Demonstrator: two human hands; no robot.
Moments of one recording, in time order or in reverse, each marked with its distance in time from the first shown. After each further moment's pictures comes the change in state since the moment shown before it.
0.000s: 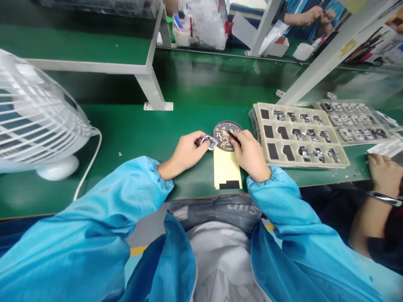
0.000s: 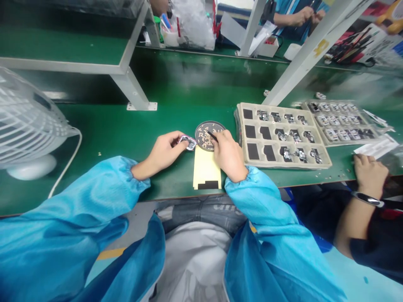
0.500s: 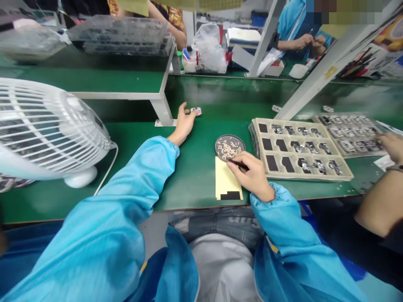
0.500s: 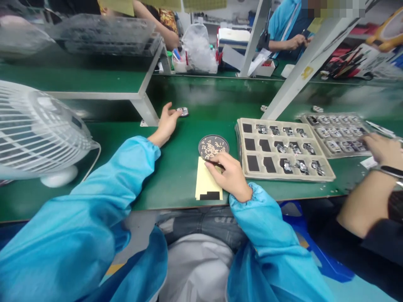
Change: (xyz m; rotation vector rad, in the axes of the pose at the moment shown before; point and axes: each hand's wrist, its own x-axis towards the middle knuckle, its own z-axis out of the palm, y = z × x) left_hand 0.140 -0.070 -0.023 -0.198 0.463 -0.192; right_hand -0.022 -0.009 -0.009 0.353 0.087 -0.234
